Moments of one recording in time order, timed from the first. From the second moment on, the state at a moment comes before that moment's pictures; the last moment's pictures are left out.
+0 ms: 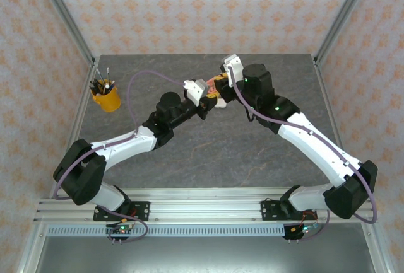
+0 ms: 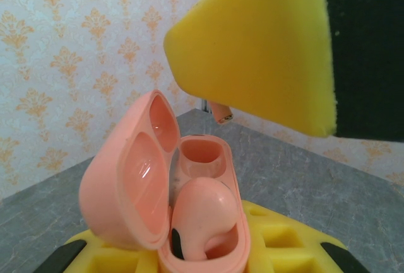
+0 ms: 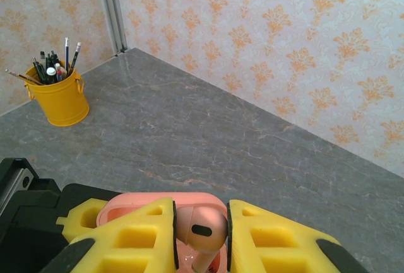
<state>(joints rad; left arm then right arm) -0.64 1.48 0.88 0.58 0.16 -0.02 0.64 1.31 1.29 -0.31 0.02 -0.06</state>
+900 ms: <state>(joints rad) -0.64 1.48 0.88 0.58 0.16 -0.02 0.64 1.32 1.26 -0.29 0.02 -0.06</state>
